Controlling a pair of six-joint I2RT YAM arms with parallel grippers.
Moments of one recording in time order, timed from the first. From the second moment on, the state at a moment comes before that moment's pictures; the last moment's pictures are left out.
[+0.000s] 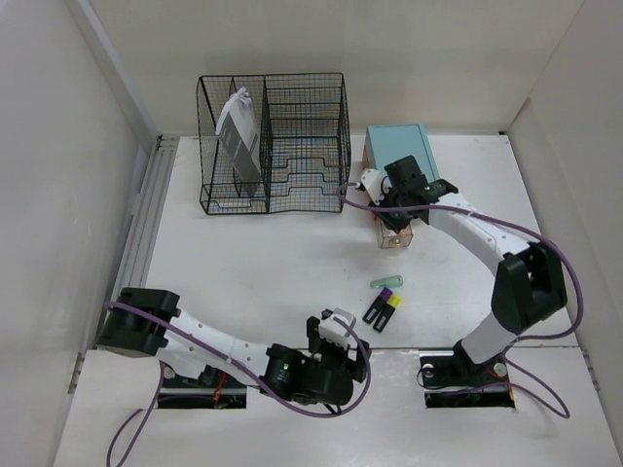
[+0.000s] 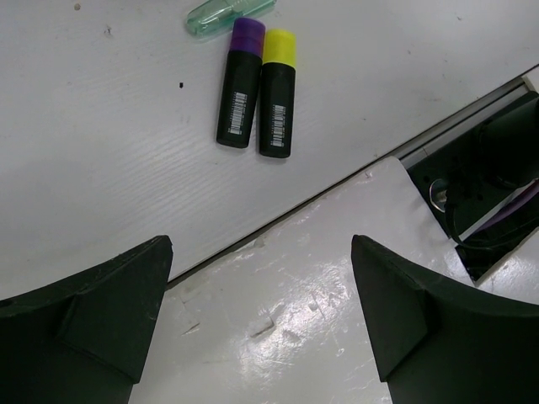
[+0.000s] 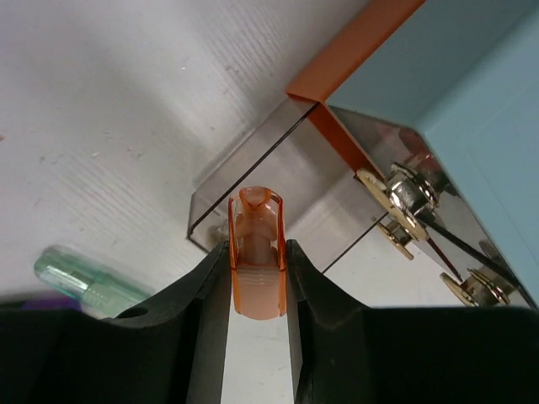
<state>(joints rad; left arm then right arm) -1.83 1.37 0.66 -0.08 -0.97 -1.02 0.44 1.60 1.27 -0.67 -0.04 -0.51</state>
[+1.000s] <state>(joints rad) -1.54 1.35 0.65 0.07 -0.77 -0.88 0.44 1.29 1.14 -0.69 -0.22 -0.73</state>
